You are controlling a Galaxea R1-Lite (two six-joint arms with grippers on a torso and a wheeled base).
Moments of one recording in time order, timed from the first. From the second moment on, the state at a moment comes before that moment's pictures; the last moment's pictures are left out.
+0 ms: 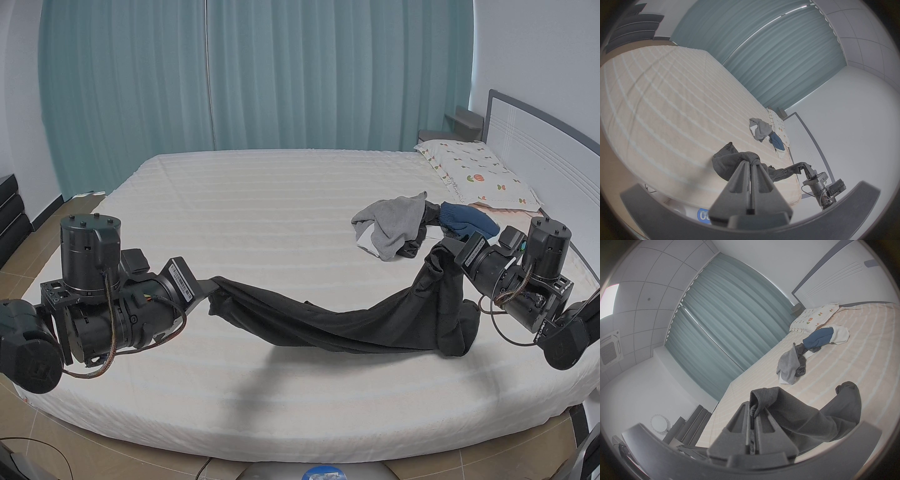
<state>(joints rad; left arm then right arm) -0.49 1.54 -0.67 -0.50 -0.01 -0.91 0.36 1.76 -0.60 -1.09 -0.06 0.75</state>
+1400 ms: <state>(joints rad) -0.51 1.45 -0.60 -0.46 -0.01 -0.92 0.32 1.69 -0.50 -1.08 -0.03 0.75</state>
